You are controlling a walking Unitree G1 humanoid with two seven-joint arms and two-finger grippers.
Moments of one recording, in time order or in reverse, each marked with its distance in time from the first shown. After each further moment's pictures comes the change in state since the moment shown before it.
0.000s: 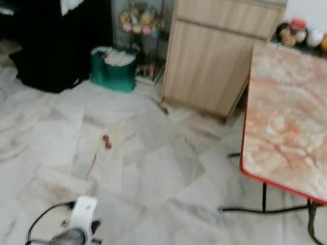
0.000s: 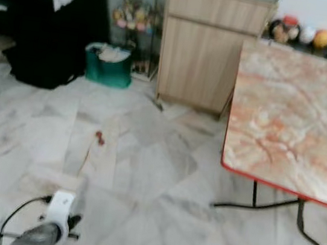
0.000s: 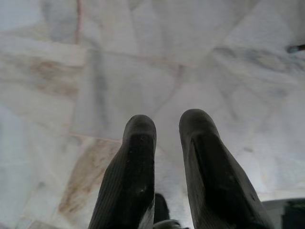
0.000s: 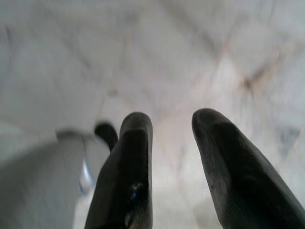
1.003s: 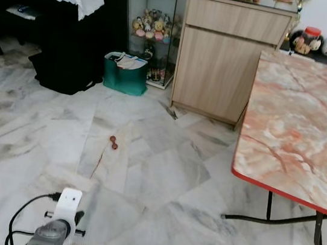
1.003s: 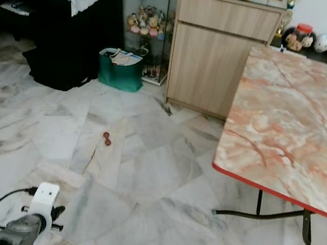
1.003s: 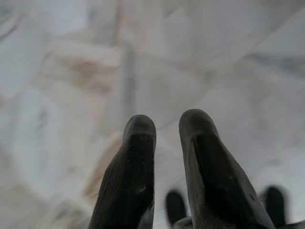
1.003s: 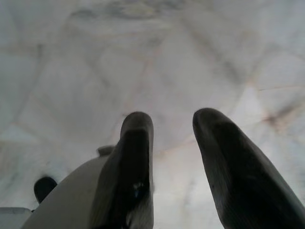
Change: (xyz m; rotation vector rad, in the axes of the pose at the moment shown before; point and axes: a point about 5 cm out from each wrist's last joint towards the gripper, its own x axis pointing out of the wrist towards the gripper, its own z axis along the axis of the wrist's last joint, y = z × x) left arm 0.001 0.015 0.014 0.029 -0.025 0.053; right arm 0.006 0.020 0.018 0.003 -0.040 0.024
